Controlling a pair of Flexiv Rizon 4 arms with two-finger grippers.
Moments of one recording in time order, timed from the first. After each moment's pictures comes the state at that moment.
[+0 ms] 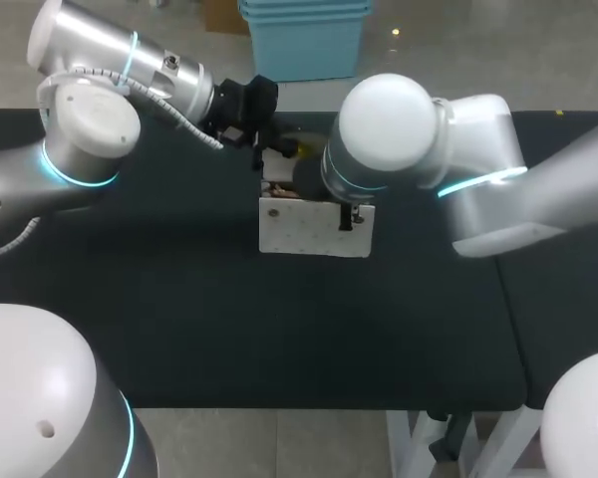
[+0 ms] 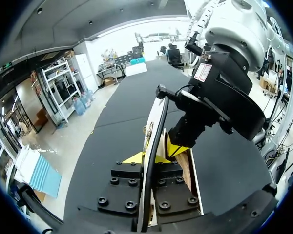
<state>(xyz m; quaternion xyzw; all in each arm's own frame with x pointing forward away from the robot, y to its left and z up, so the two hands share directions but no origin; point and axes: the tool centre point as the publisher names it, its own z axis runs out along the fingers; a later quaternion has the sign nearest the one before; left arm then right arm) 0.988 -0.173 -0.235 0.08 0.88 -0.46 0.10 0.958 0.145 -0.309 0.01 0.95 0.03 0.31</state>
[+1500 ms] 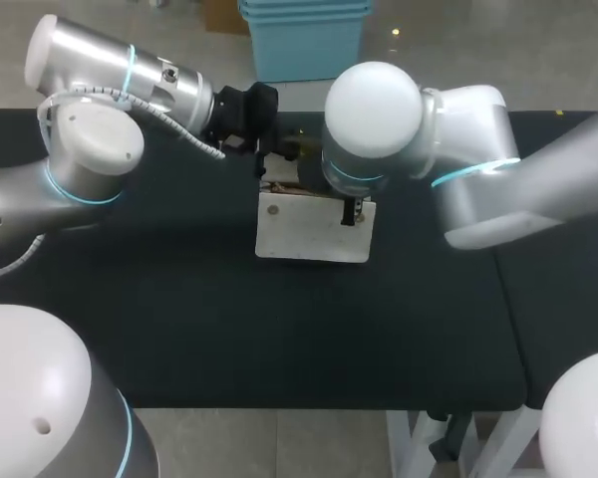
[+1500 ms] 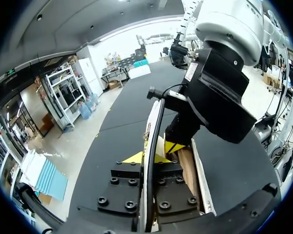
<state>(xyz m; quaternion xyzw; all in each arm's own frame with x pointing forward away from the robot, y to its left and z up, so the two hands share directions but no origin) 0.984 -0.176 -0.235 0.08 0.87 -0.47 0.14 0.966 0.124 -0.306 0.07 0.95 0.01 0.31</state>
